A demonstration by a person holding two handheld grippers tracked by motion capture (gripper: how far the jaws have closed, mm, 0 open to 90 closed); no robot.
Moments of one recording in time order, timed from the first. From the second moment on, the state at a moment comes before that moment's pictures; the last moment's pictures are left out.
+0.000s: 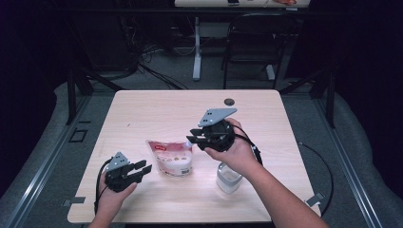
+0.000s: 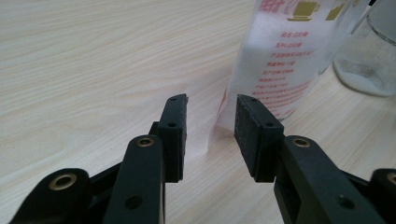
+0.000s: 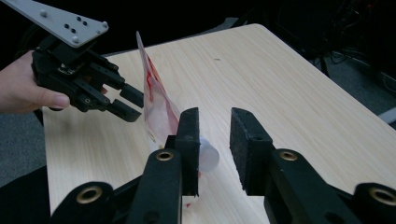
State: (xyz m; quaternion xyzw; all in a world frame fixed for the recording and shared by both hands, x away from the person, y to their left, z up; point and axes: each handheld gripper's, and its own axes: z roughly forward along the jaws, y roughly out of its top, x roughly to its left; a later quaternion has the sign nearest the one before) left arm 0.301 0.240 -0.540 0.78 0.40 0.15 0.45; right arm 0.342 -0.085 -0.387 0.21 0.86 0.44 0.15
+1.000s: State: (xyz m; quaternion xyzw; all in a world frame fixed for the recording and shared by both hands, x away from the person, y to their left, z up) left arm 0.301 0.242 -0.541 0.78 0.40 0.15 0.45; right arm 0.352 -0.038 -0.391 0.18 0.87 0.45 0.12
